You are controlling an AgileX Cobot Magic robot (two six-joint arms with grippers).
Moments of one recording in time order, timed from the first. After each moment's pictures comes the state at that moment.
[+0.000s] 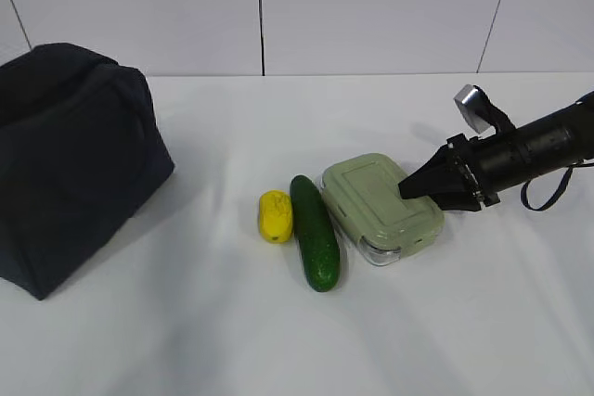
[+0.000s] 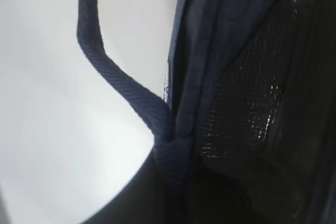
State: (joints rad) left arm -0.04 1.65 -1.30 0.08 0.98 0.08; right arm -0.12 2.29 -1.43 1.12 1.20 -1.04
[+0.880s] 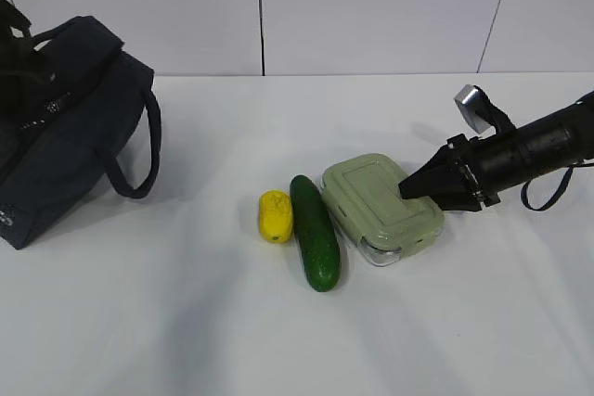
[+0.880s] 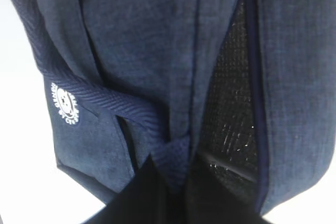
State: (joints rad) left arm -0.20 1.75 -1.45 0.13 1.04 0.01; right arm -0.12 2.29 -1.43 1.12 1.20 -1.04
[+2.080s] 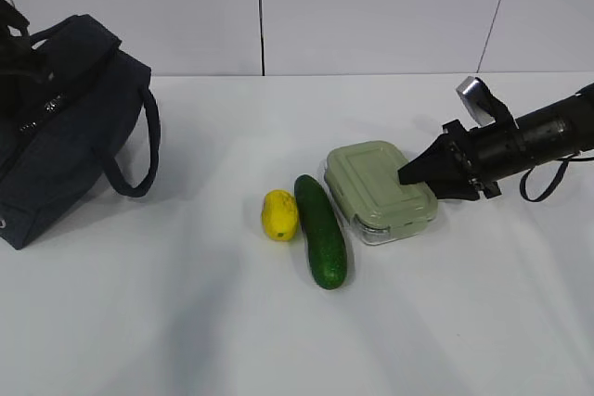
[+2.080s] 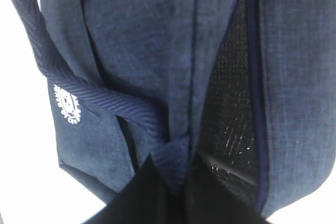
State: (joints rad) left arm -0.20 1.75 -1.45 0.13 1.03 0.00; right arm -0.12 2.30 -1.48 1.15 1.17 -0.94
